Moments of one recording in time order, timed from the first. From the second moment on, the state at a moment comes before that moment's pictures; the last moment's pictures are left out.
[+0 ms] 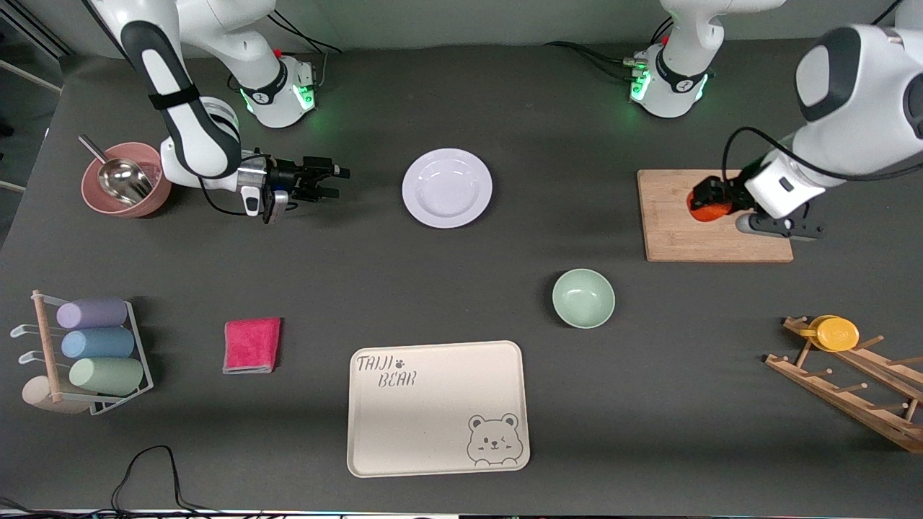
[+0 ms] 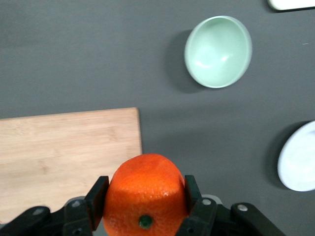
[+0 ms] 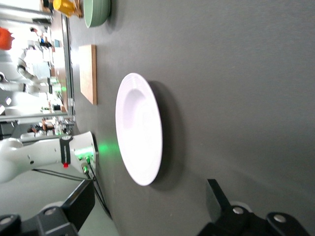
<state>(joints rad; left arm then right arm) -0.05 -0.14 -0.09 -2.09 -0.22 1.84 0.00 0.37 0.05 -0.24 -2.75 1.39 2.08 -1.16</state>
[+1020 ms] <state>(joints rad) -0.41 0.10 -0.50 -1.99 -0.16 2.16 -1.12 0.37 0.34 -0.32 -2.76 1.58 1.83 -1.46</state>
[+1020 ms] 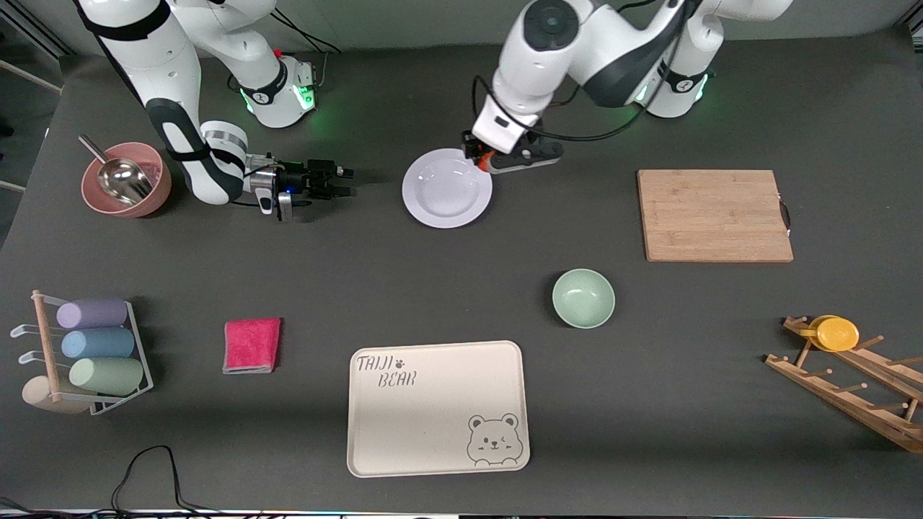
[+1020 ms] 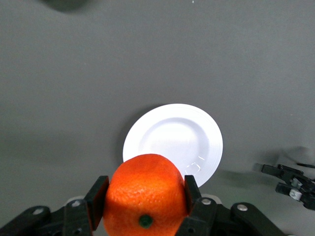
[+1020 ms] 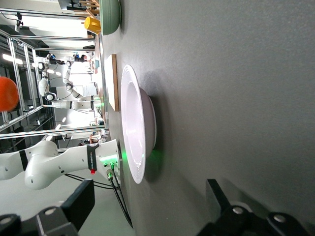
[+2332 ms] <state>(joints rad) -0.69 0.52 -0.49 -1.89 0.52 2.41 -1.75 0.37 0.34 -0.32 -2.75 1.58 1.83 -1.46</state>
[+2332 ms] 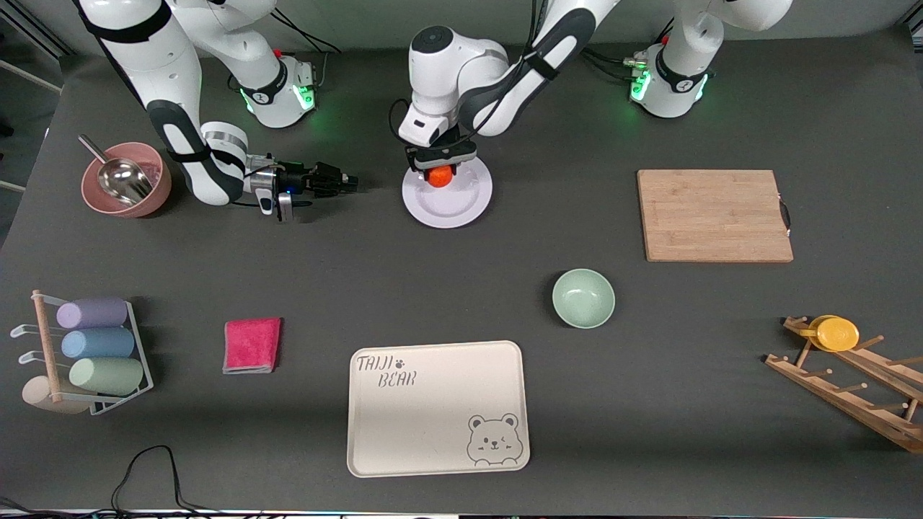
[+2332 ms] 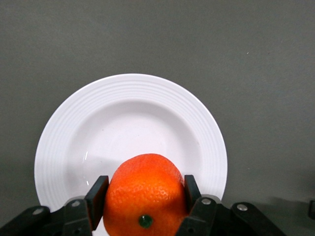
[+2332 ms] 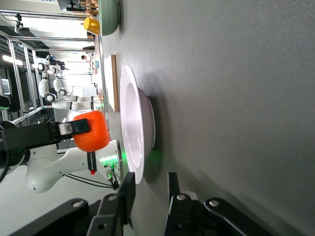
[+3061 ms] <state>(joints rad) -0.72 0.61 -0.49 -1.89 0.78 2.41 -1.92 0.37 0.39 -0.32 -2.74 1.58 1.83 -1.48</state>
